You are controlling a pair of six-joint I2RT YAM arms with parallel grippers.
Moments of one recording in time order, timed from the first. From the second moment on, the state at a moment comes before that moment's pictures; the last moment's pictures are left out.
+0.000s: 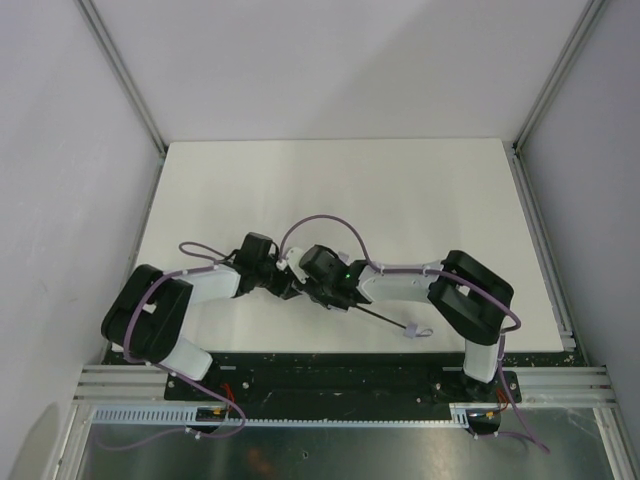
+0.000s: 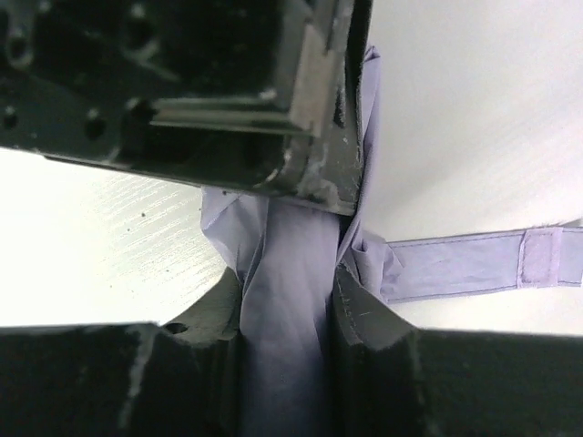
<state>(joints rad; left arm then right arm) -0.44 1.52 0.57 -0.02 0.33 -1.44 1.04 1.86 1.11 -0.14 0.09 -0.08</state>
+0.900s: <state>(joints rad) -0.53 1.50 0.62 -0.04 0.22 -1.30 0.69 2.00 1.07 0.06 -0.87 0.22</state>
